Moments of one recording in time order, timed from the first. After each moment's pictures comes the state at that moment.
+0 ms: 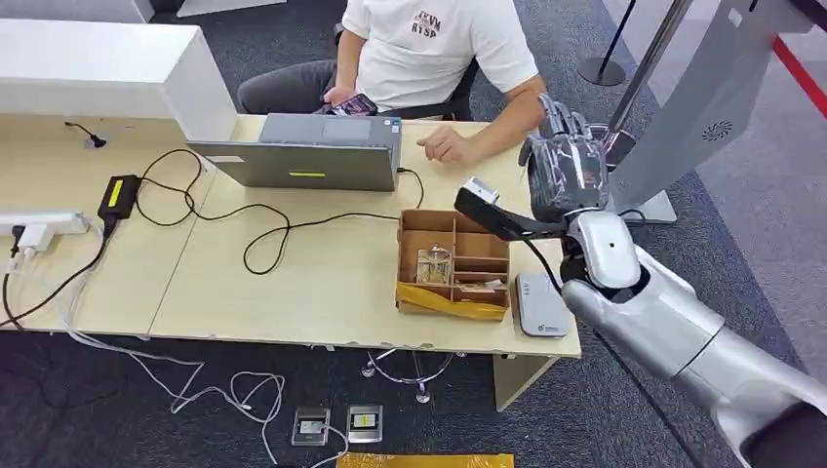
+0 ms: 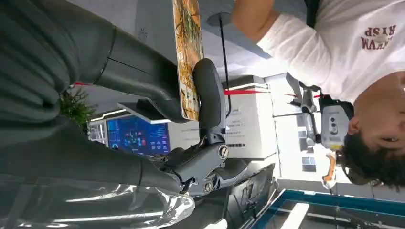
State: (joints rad) left arm -0.13 -0.03 -1.21 -0.31 0.85 0.64 0.00; right arm -1.02 -0.37 1.10 -1.17 0.71 -0.31 0.50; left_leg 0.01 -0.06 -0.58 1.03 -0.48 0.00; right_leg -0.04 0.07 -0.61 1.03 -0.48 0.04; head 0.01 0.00
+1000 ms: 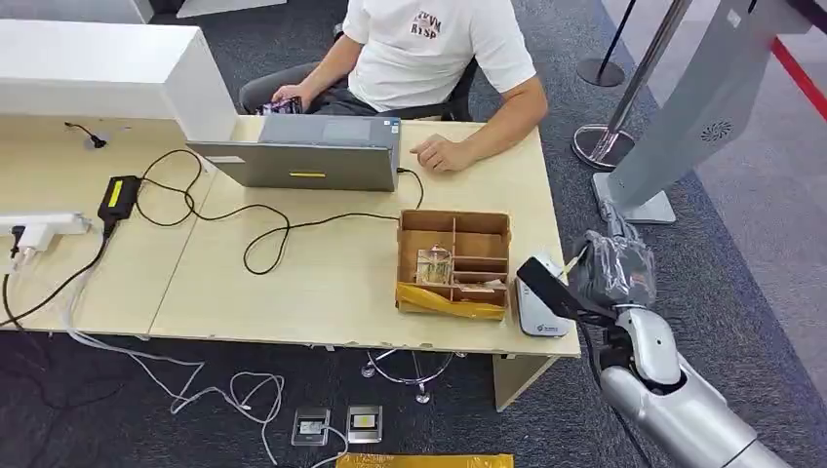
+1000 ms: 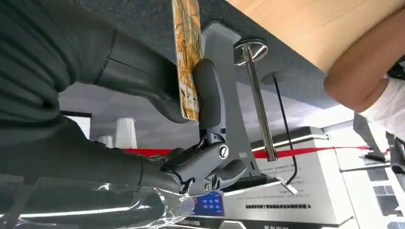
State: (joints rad) left arm -0.13 -0.04 -1.21 -0.30 0.91 0.66 0.00; right arm -0.58 -0.51 0.83 -1.31 0.70 -0.36 0.47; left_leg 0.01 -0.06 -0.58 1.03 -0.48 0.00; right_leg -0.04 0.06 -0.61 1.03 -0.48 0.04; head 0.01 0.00
